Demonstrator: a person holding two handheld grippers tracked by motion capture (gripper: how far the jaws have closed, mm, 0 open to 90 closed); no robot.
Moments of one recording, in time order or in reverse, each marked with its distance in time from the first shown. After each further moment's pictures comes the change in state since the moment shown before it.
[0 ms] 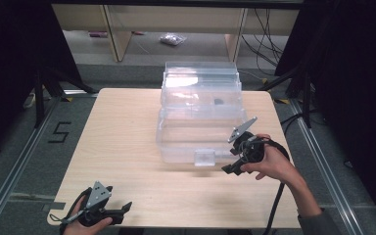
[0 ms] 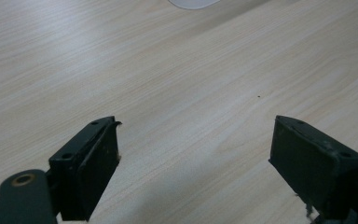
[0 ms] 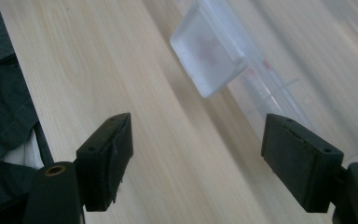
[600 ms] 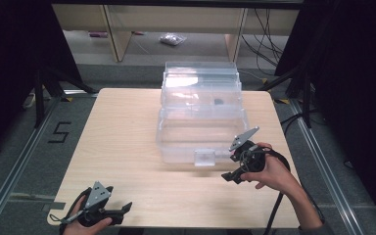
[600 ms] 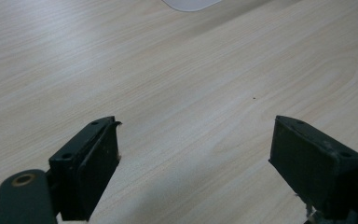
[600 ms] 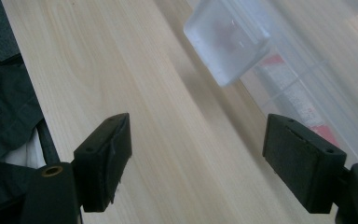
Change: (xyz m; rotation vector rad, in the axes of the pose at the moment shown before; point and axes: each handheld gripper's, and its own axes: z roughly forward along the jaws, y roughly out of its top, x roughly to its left) left arm 0.000 0.000 0.001 -0.020 -0.008 -0.016; right arm 0.014 -0.016 0.007 -0.026 -0.002 0.015
